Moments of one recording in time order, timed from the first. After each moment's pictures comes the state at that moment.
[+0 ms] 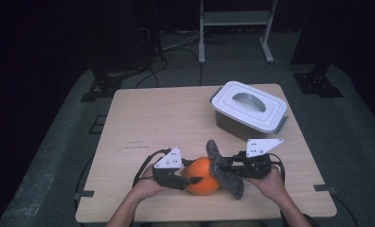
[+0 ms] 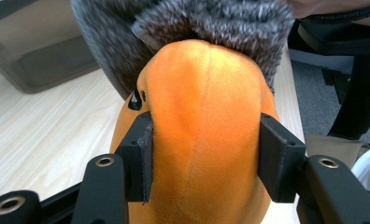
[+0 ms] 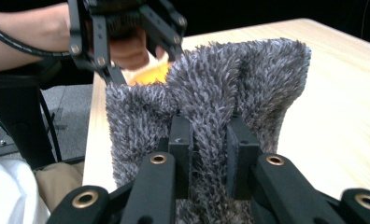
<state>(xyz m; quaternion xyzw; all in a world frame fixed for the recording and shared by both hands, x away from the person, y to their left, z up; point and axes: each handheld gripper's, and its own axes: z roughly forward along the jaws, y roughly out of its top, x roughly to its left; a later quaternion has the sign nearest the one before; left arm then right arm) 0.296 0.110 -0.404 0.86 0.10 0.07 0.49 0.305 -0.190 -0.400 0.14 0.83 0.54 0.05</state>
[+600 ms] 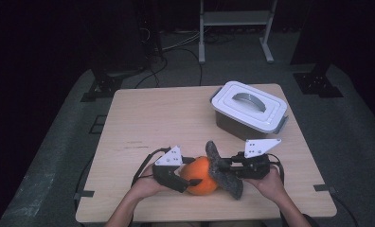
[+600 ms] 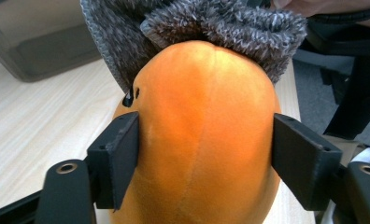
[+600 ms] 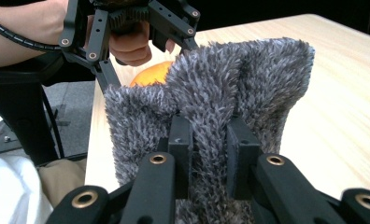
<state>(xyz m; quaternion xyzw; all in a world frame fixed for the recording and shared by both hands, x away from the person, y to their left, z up) 0.299 0.107 -0.406 0.87 0.11 0.05 0.48 0.306 -0.188 -0.401 0.14 0.83 0.54 0.04</state>
